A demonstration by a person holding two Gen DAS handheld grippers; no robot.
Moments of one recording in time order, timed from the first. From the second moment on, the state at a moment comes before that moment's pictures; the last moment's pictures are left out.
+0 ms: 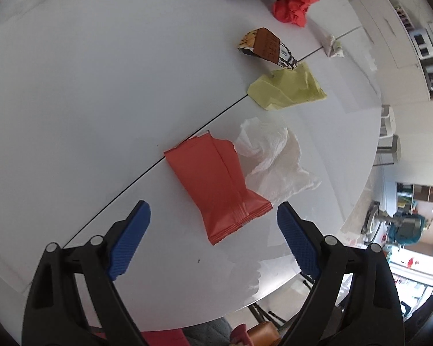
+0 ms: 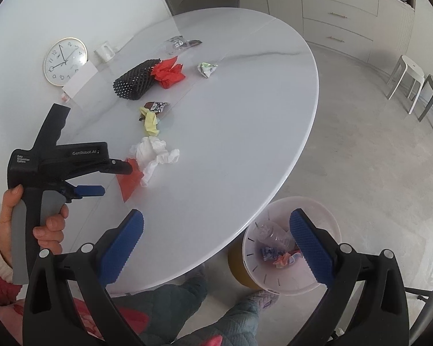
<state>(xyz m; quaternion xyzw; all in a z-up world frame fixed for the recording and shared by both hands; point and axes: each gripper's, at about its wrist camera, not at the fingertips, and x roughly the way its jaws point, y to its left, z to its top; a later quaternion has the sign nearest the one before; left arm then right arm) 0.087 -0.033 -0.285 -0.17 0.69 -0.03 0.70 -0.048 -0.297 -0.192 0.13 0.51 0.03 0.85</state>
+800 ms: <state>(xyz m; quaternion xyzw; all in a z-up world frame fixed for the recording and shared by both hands) 0.084 -0.019 -0.286 -0.22 0.69 -0.01 0.69 0.001 -0.274 -0.208 0.08 0.52 0.10 0.84</state>
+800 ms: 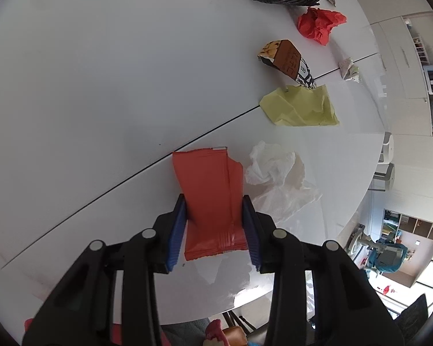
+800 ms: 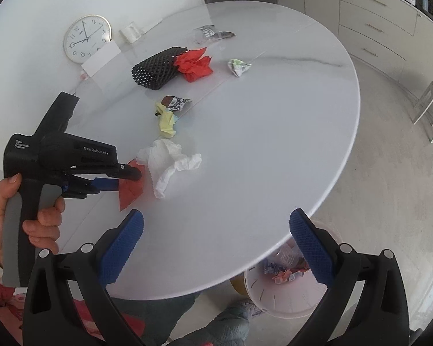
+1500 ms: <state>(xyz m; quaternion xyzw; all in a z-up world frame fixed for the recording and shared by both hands) 0.084 0.033 -0.224 0.03 0.63 -0.13 0.76 0.084 -0.173 -0.276 0.05 0.57 0.05 0.82</state>
